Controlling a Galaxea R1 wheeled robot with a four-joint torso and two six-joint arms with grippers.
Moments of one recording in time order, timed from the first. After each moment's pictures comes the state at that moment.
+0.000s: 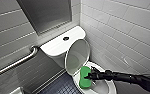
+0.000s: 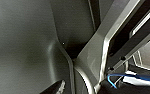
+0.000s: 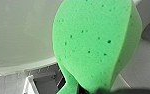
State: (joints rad) left arm 1.36 2.66 -1.94 0.27 0.11 0.01; right arm -0.40 2.70 -1.73 -0.26 -0.33 0.90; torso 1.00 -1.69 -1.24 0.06
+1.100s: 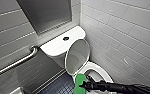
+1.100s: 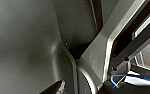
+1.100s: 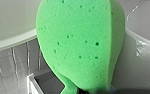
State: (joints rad) left arm 1.36 2.65 -1.94 0.27 0.11 0.01; right arm -0.57 2.81 -1.85 -0.27 -0.23 0.97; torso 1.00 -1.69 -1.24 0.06
